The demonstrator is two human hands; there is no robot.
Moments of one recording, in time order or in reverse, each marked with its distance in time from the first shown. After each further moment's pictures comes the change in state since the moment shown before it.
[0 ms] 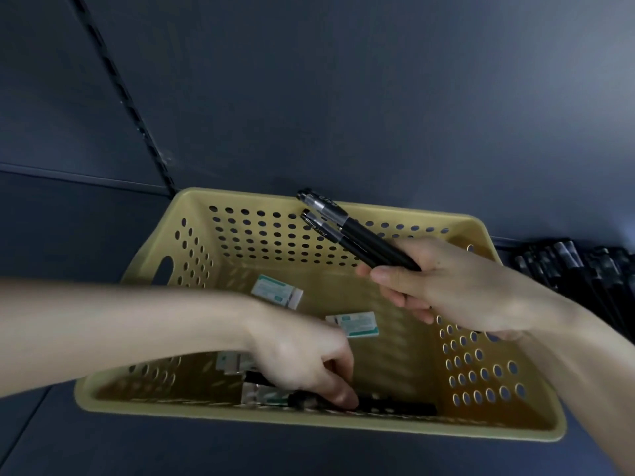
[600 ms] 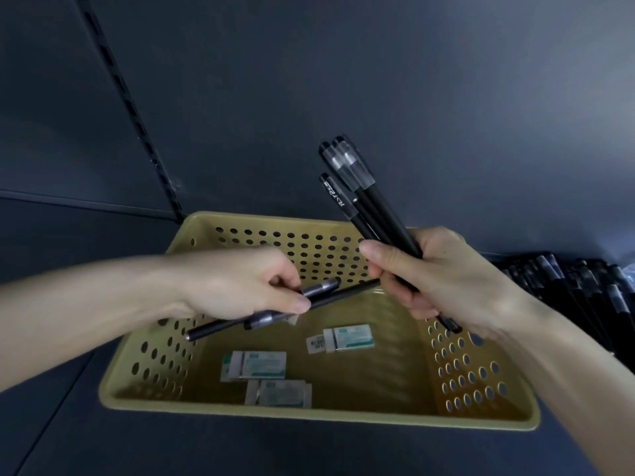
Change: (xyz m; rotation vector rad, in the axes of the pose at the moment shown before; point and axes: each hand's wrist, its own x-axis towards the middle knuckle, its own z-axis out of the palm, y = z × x) left_hand -0.061 -0.017 -0.027 -0.122 0.565 -0.099; right_hand -0.009 -0.006 -0.003 0.306 0.168 -0.145
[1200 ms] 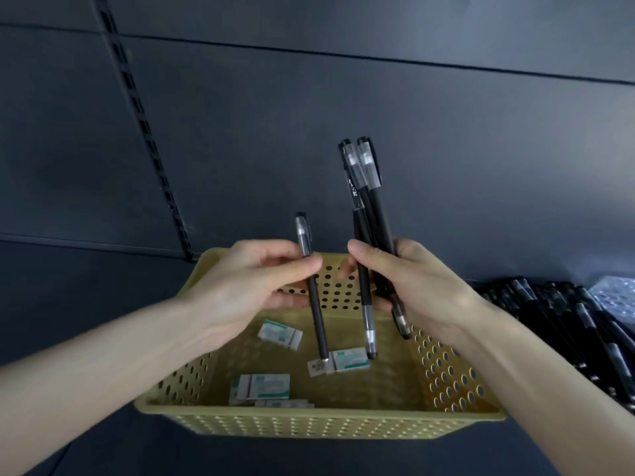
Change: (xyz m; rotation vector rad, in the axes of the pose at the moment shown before) left_hand -0.016 0.020 0.011 -0.897 0.428 0.175; right_hand -0.002 -0.021 0.019 0.218 0.120 -0.037
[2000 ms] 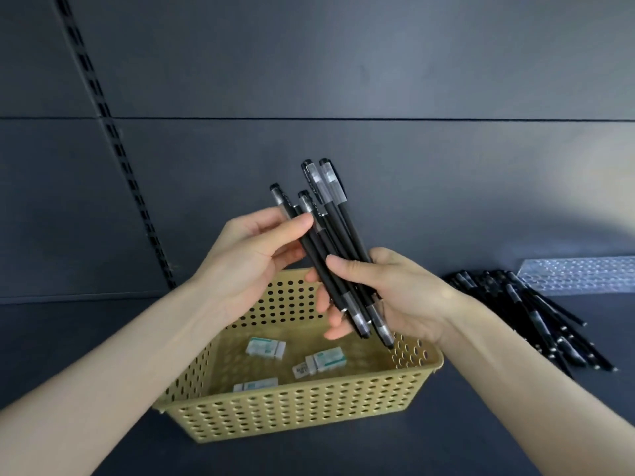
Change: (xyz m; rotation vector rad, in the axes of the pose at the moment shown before) left_hand -0.012 0.046 0.024 -0.154 -0.108 0.332; right_hand -0.052 -0.018 -0.002 0.219 -0.259 -0.054
